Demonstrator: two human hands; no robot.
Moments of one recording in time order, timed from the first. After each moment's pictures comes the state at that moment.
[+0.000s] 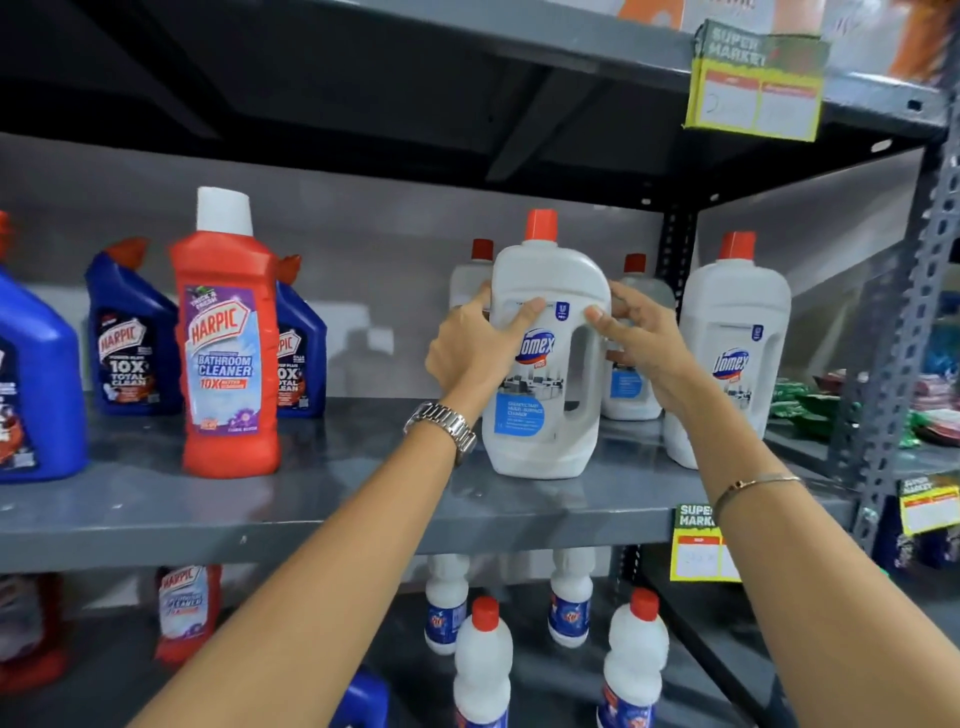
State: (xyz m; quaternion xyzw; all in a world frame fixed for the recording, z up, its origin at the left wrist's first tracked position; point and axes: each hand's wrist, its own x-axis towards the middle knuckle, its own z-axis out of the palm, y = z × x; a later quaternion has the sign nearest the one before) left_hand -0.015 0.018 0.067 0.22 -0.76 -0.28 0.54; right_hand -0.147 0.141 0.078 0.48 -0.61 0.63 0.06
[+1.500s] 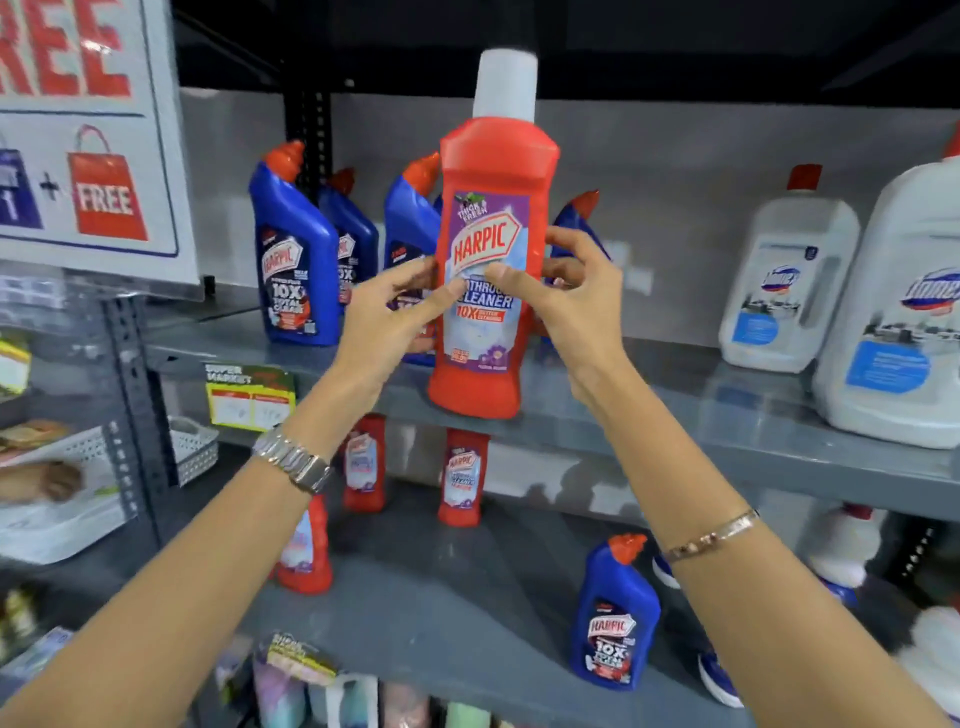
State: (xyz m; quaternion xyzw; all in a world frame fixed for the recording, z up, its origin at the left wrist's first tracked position) left_hand 0.324 -0.128 0.000 0.17 -0.66 -0.43 0.59; right_hand 0.183 -0.050 0.026 0.54 -0.47 0.70 -0.07
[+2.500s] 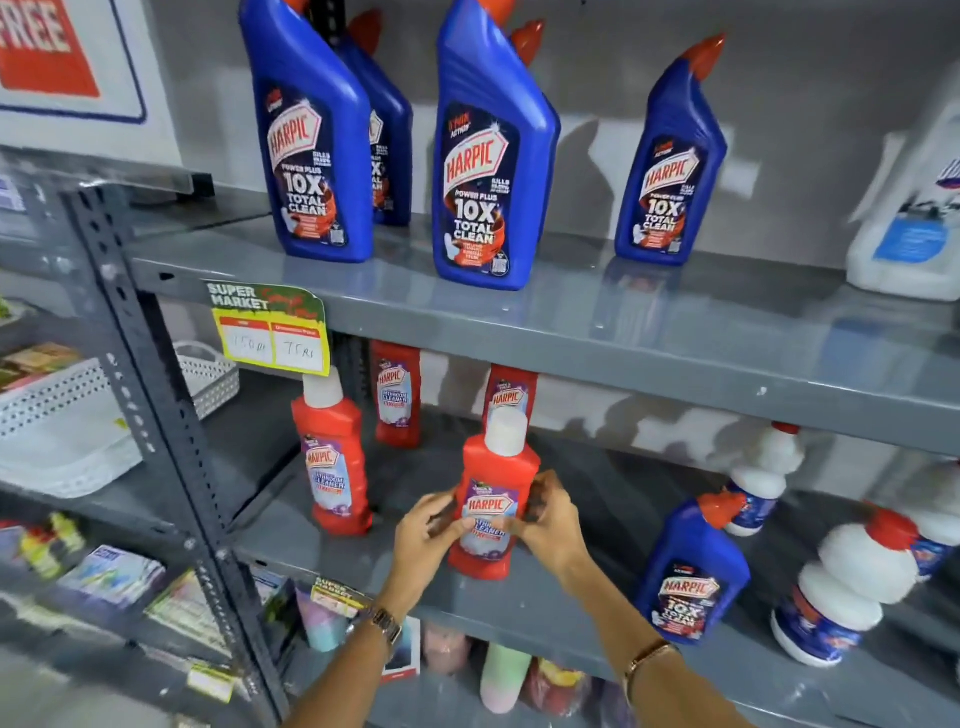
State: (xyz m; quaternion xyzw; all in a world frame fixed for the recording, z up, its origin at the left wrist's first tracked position) left_hand 0.322 -0.199 -0.336 0.35 -0.66 -0.49 0.45; right_hand 0.177 -0.123 -0.279 0.45 -0.68 0.51 -0.27
